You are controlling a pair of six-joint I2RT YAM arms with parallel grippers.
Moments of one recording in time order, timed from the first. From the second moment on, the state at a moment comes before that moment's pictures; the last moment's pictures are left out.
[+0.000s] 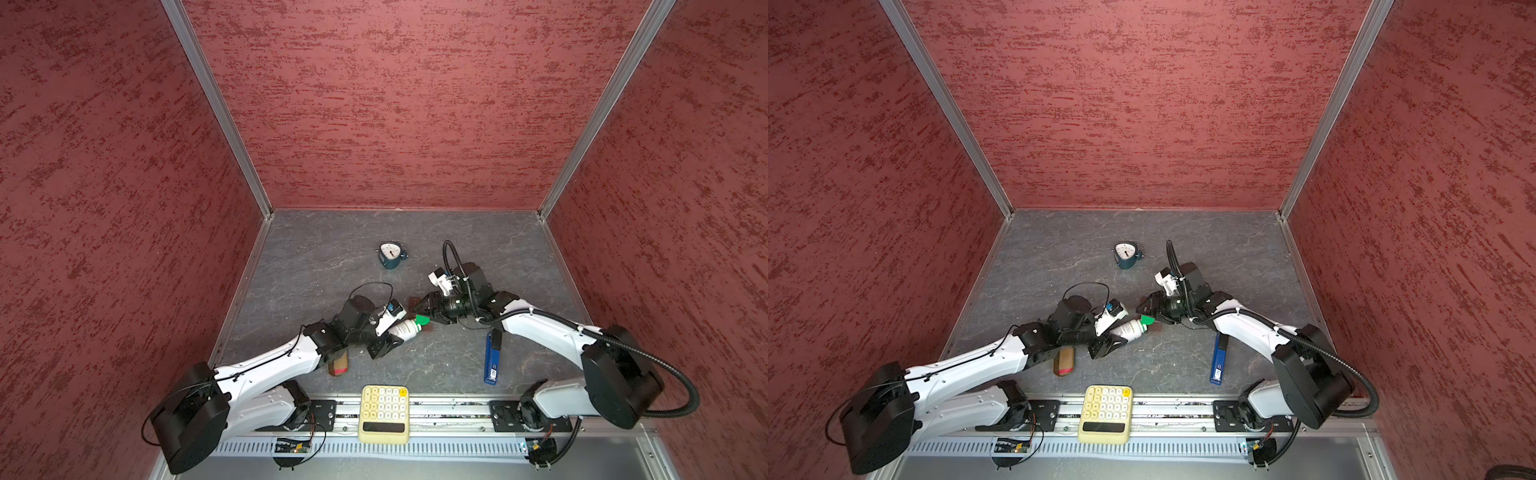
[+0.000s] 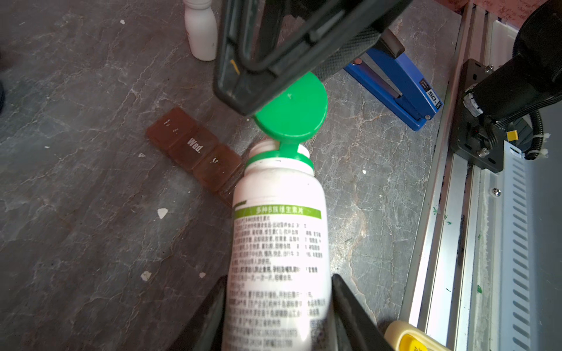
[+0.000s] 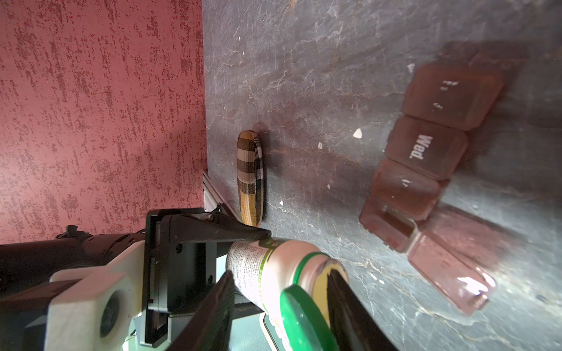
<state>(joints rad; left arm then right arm) -0.80 1.10 0.51 -0.15 0.31 0.05 0.59 1.40 0.76 -0.11 -0.71 0.86</state>
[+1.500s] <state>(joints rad) -0.71 1.03 0.58 -0.24 0.34 0.11 0.60 1.39 0.81 -0.11 -0.72 0.85</state>
